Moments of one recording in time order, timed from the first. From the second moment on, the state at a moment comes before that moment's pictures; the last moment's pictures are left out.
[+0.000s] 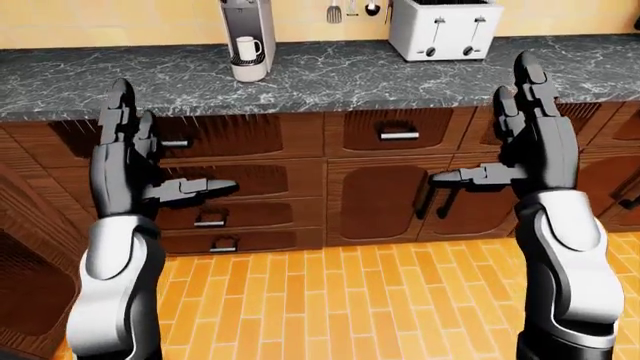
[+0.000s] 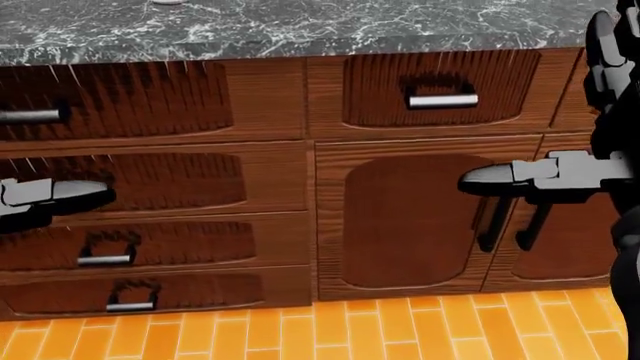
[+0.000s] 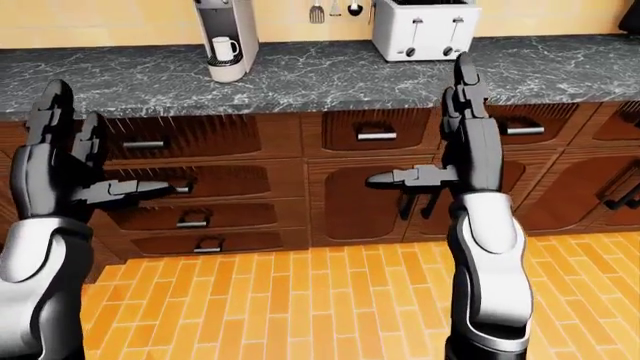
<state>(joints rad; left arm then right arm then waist) -0.32 0.27 0.31 -0.47 -0.23 0.51 0.06 -0.39 -0.28 -0.28 -0.47 0.07 0.53 0.06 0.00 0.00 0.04</state>
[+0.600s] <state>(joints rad) -0.32 0.27 0.32 -0.48 -0.22 0.49 0.06 -0.38 -0.28 -0.27 -0.48 0.07 0.52 0.07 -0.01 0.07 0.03</state>
